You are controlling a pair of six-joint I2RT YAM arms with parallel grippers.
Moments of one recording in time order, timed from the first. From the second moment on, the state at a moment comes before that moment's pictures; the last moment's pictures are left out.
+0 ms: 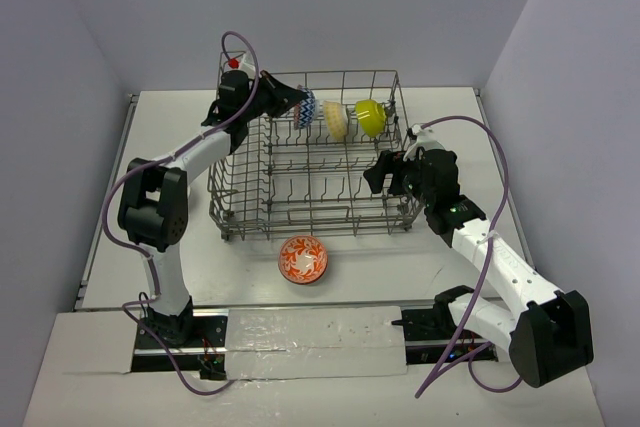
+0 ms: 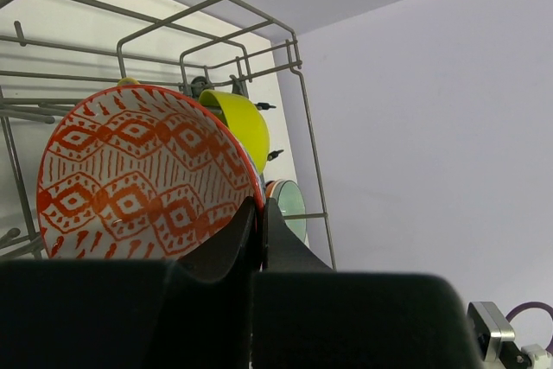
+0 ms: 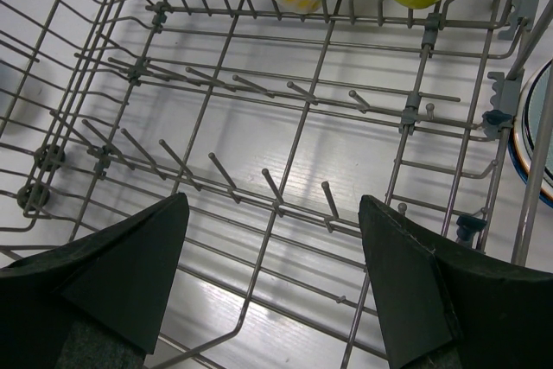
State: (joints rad) left arm -0.34 1.95 1.47 0.32 0.42 -1.04; right arm 0.32 1.02 0.65 -0.01 -0.15 0.31
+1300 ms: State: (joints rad) left arm -0.30 1.96 1.38 0.39 0.42 -1.10; right arm 0.34 1.02 0.65 -0.01 -0.16 0.30
